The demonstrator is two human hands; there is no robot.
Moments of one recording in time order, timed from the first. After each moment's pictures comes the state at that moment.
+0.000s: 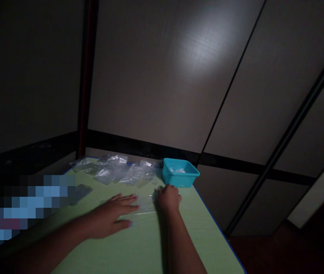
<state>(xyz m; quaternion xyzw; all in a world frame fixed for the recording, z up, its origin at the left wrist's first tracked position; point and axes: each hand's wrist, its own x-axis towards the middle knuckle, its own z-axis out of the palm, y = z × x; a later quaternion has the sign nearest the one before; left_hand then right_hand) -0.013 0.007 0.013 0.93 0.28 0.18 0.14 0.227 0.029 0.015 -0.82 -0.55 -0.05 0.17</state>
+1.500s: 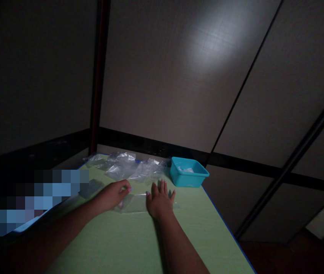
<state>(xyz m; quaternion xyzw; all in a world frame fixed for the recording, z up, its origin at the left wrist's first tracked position) -0.025 0.037 0.011 0.76 0.52 0.29 0.26 0.169 0.018 0.000 -0.73 -0.68 -0.01 0.07</state>
